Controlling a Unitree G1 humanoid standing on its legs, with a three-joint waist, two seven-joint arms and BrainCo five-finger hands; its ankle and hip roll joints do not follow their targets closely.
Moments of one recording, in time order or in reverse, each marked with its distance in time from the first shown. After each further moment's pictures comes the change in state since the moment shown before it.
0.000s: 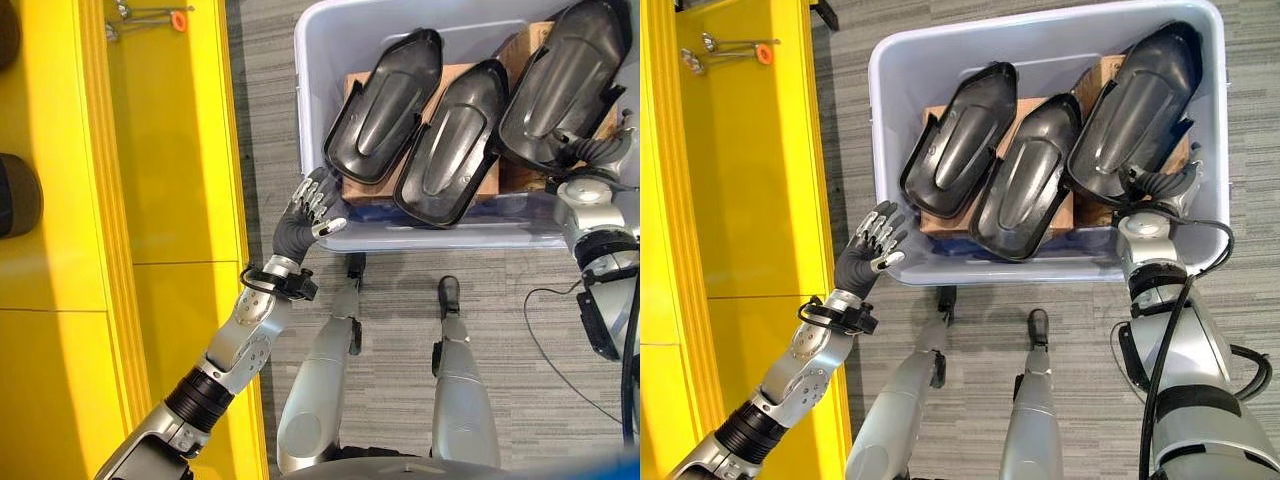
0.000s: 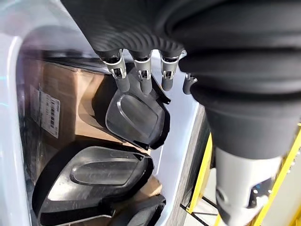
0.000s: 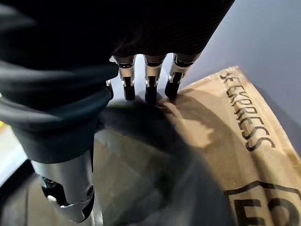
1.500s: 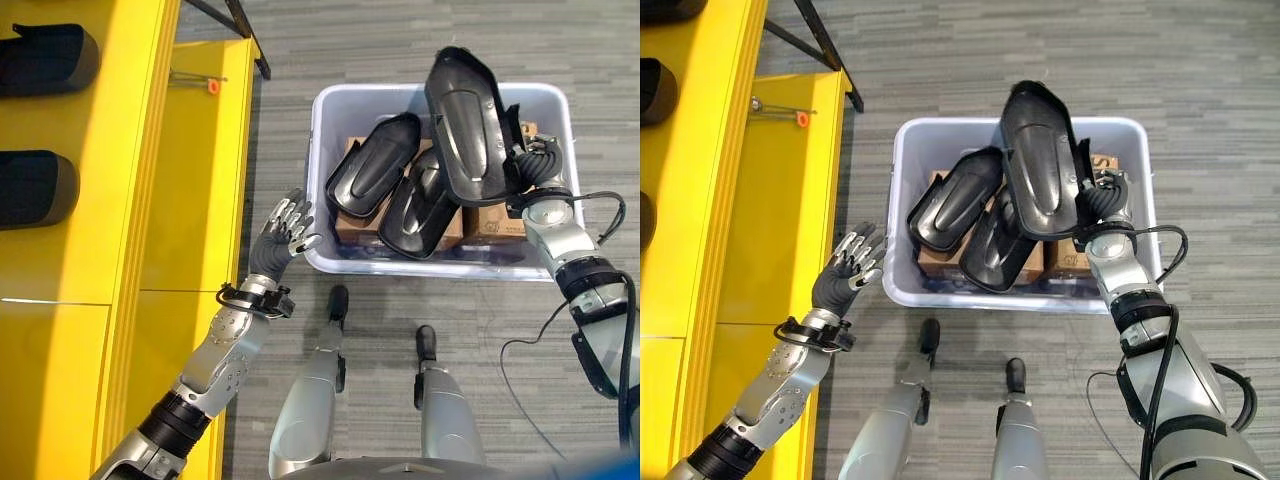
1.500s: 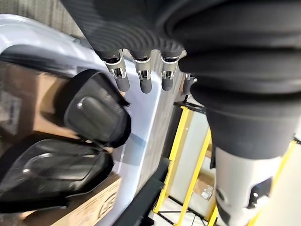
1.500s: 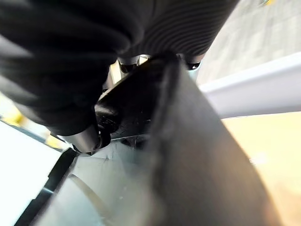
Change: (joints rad) left arm 0.135 0.074 0.093 -0.019 -0.031 0.010 -0.041; right arm 0.354 0.027 -0.034 -0.645 -0.134 0.079 0.143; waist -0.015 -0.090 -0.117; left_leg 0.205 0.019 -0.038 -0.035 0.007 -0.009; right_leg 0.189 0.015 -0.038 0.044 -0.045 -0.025
